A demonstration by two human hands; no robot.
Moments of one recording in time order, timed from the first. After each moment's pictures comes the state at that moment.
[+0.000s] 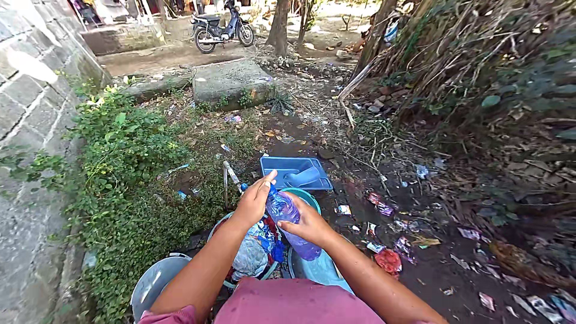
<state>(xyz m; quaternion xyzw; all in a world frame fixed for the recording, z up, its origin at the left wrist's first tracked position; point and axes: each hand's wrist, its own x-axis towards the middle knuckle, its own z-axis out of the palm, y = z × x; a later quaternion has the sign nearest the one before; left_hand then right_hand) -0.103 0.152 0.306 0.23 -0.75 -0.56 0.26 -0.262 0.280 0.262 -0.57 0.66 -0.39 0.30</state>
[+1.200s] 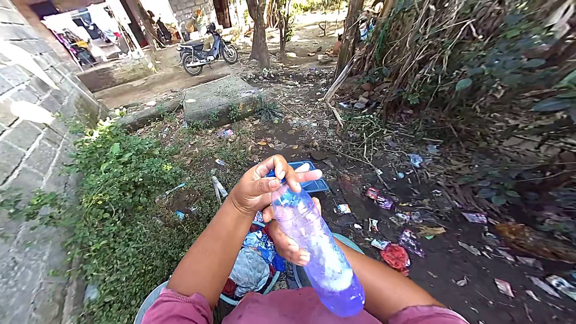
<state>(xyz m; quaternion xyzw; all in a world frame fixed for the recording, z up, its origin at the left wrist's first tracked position) -0.196 0.185 0.393 -0.28 -0.51 -0.80 0.16 -0.271 0.308 0.321 -0.41 -0.08 -0.56 0.71</state>
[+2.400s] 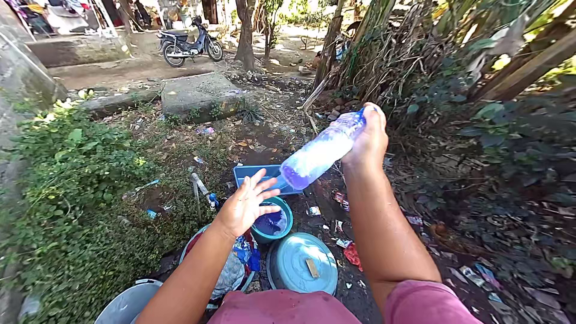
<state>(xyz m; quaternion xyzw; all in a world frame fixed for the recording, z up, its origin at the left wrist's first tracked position) -0.159 0.203 0.342 0.05 -0.48 -0.86 0.17 -0.422 0.299 0.413 -0.29 0.44 -0.85 0.05</state>
